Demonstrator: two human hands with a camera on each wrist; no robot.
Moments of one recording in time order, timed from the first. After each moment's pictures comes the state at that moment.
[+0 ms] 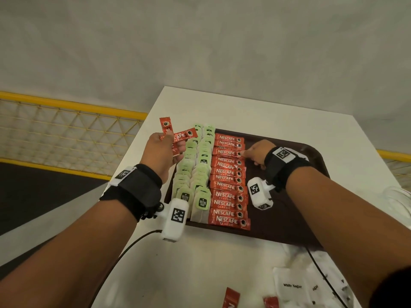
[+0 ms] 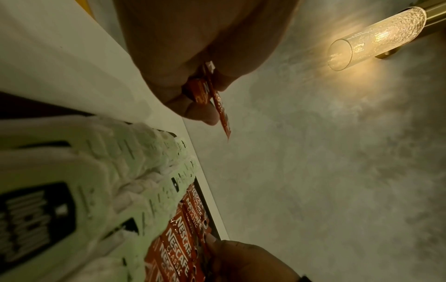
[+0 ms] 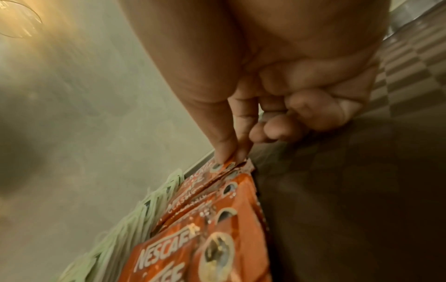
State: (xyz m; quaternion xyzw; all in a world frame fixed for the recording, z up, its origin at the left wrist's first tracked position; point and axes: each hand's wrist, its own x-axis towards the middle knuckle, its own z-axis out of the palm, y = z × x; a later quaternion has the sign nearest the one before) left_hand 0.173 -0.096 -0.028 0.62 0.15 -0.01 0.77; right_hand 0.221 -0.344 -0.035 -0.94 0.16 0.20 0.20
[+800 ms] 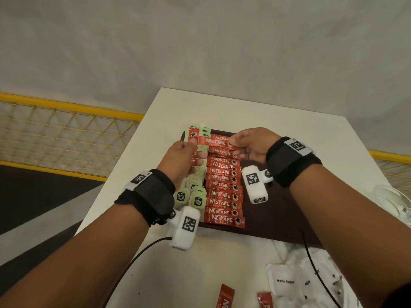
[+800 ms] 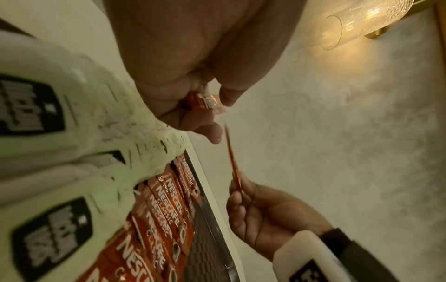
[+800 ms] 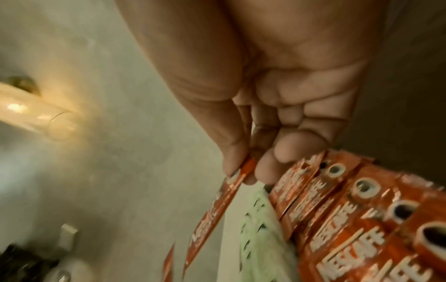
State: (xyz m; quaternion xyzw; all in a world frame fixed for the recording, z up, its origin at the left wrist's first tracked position) left_hand 0.153 -0.131 -0.024 0.67 0.09 -0.11 0.73; right_hand 0.196 -0.337 0.006 -0.76 0.13 0.21 0.60
